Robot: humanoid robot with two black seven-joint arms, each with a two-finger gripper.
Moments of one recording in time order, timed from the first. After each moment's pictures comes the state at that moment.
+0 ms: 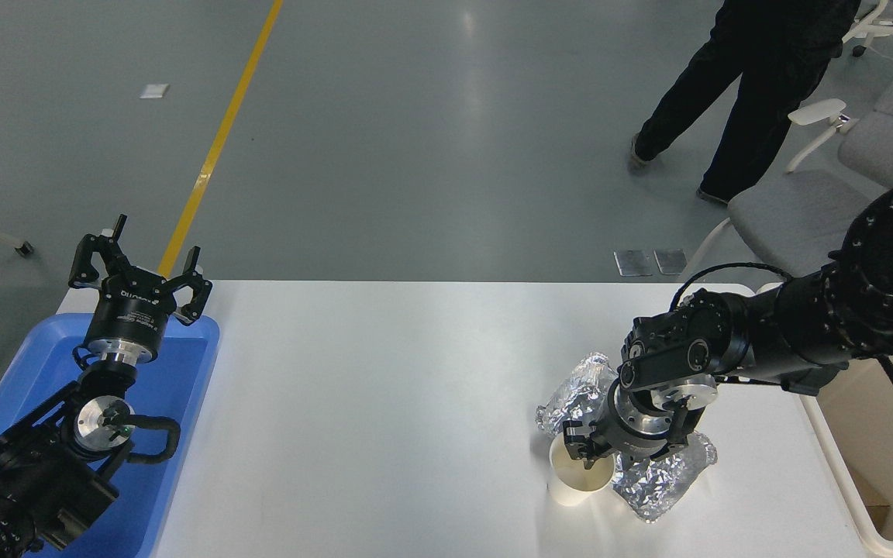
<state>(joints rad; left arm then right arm) -0.57 0.28 -0.90 -0.47 -0.07 -0.59 -0.49 1.56 -0.05 -1.05 1.27 0.03 0.26 -0.30</state>
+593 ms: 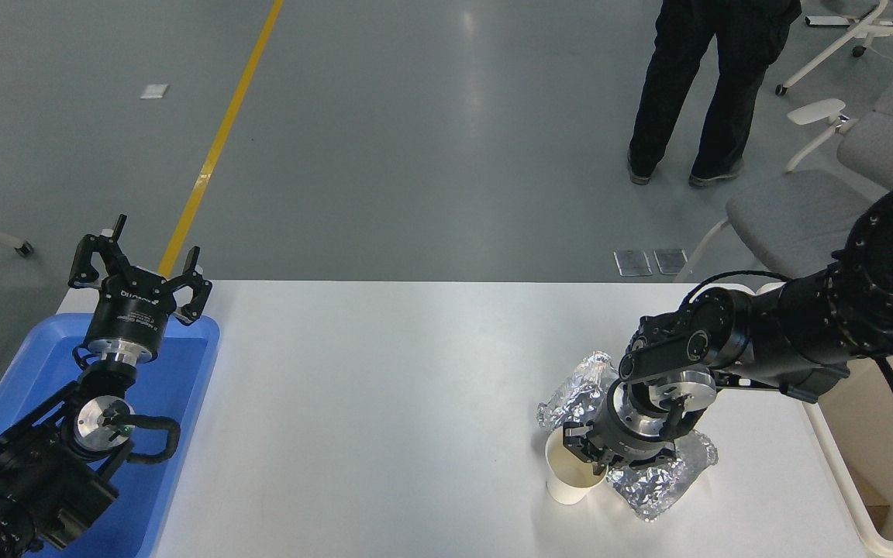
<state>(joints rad) -0.57 0.28 -0.90 -0.47 -0.07 -0.59 -0.49 1.58 -0.07 -1.05 1.28 0.12 0.29 -0.30</state>
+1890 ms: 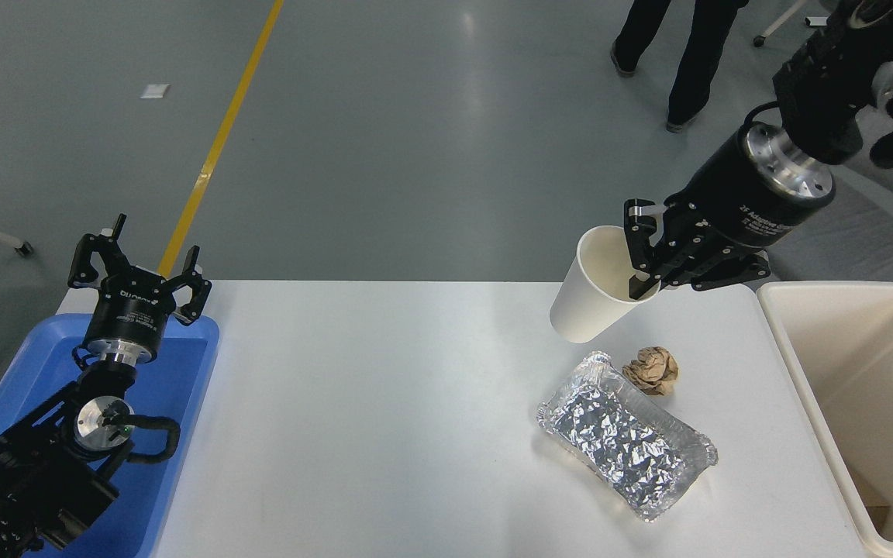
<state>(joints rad) -0.57 0.28 -0.90 -0.47 -0.07 -0.59 -0.49 2.40 -0.37 -1.21 1.46 0.32 0.78 -0.29</state>
